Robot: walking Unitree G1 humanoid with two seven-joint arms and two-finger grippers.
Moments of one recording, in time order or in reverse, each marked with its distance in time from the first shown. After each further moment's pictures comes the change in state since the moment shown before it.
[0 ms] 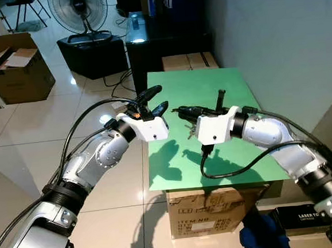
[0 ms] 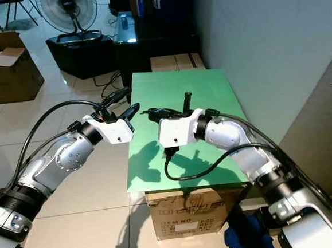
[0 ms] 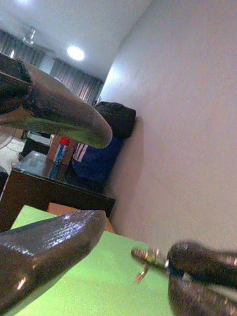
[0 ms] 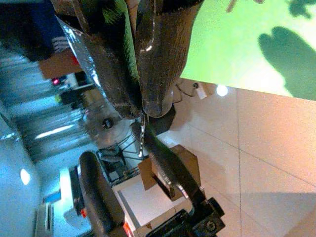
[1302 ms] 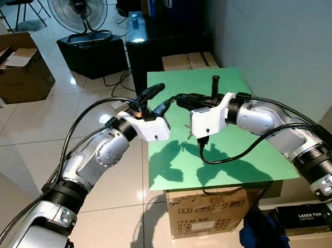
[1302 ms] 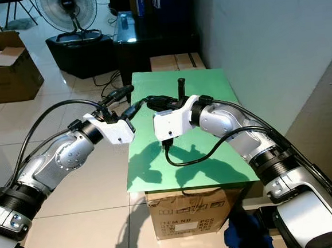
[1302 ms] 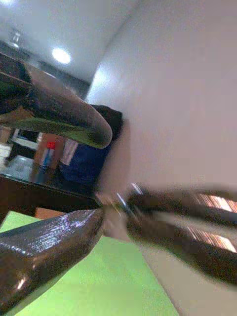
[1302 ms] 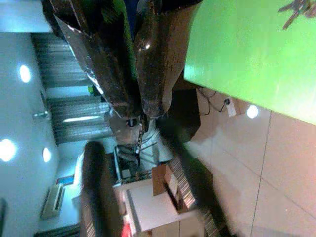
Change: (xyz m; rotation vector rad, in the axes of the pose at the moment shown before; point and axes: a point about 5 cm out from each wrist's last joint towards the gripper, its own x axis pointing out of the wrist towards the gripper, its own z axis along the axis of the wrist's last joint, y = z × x) left arm 0.003 0.000 0.009 0.032 -0.068 -0.008; right arm 0.012 -0.020 -0.002 -0.225 0.029 -0.009
